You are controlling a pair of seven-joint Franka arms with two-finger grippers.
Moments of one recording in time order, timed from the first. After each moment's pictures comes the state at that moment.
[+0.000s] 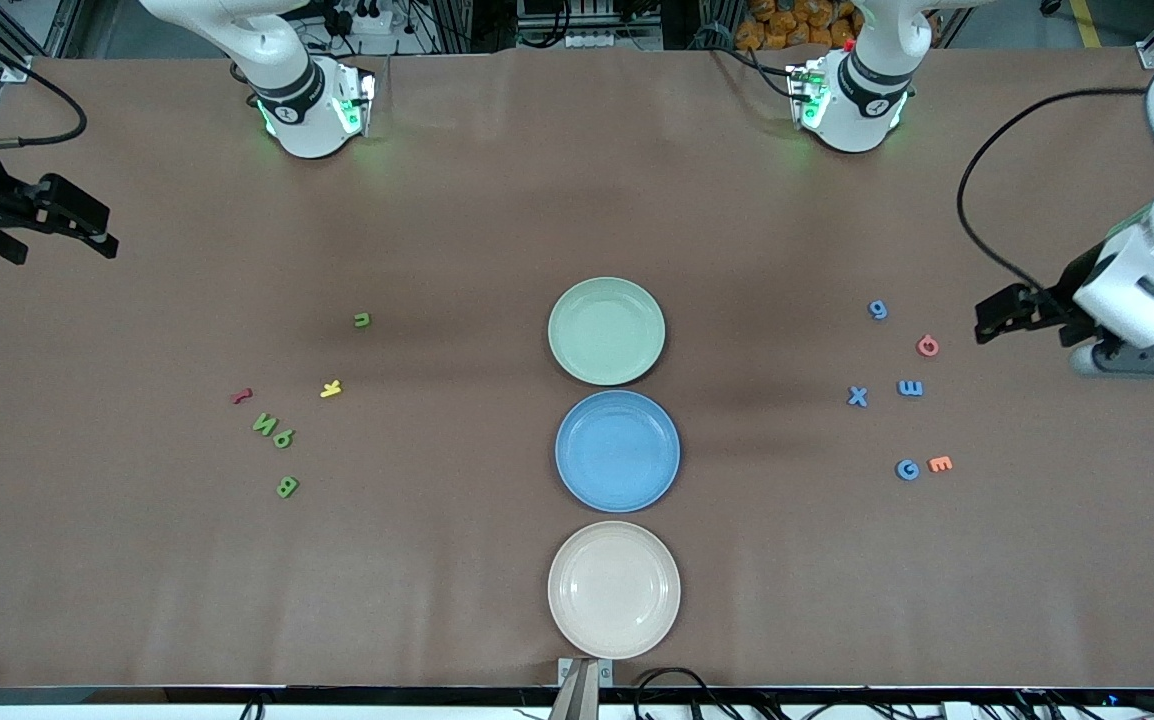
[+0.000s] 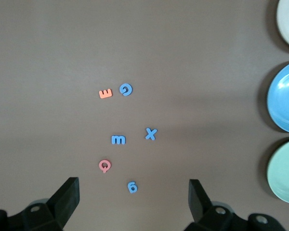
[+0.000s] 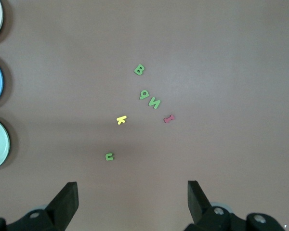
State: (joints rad) left arm 0.03 0.14 -0.12 -1.60 0.00 1.75 -0.05; right arm 0.13 -0.05 -0.11 -1.59 0.02 1.56 -0.02
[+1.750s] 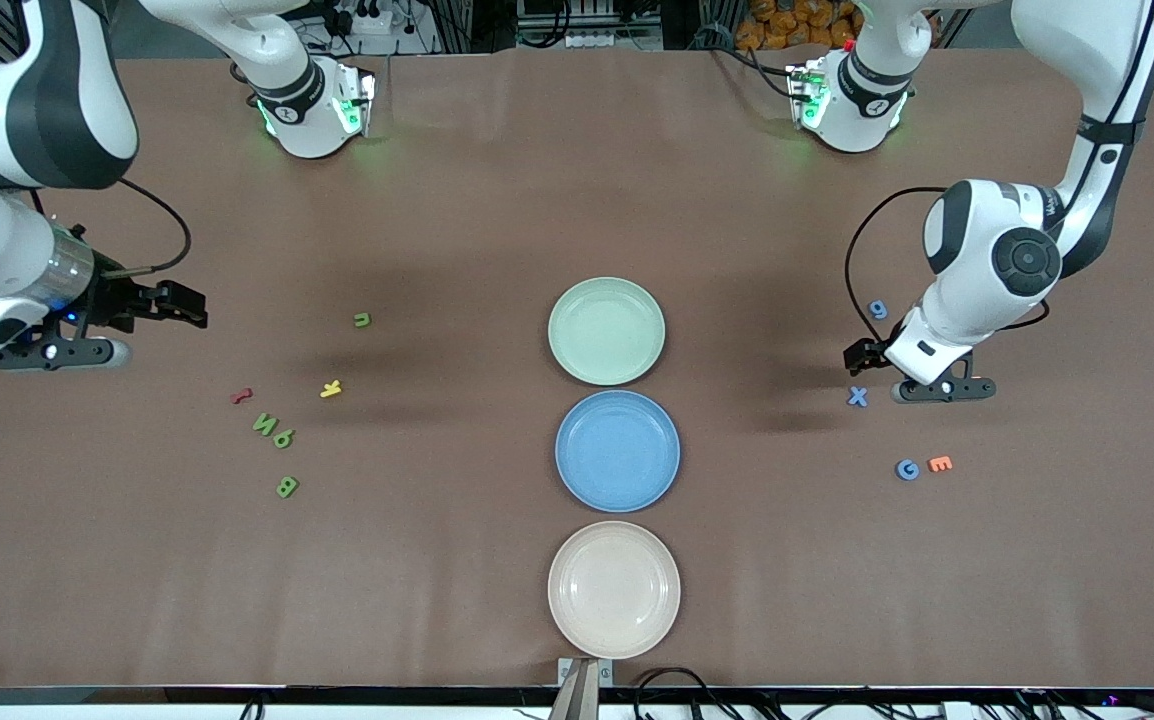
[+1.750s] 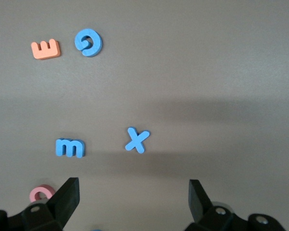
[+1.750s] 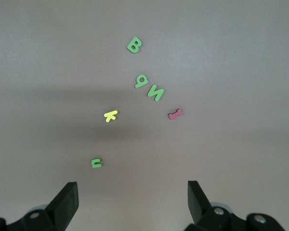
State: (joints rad) left arm -0.01 0.23 -0.13 -2.21 0.04 2.45 -0.20; right arm 0.14 0.07 -0.12 -1.83 0.02 1.79 -0.03
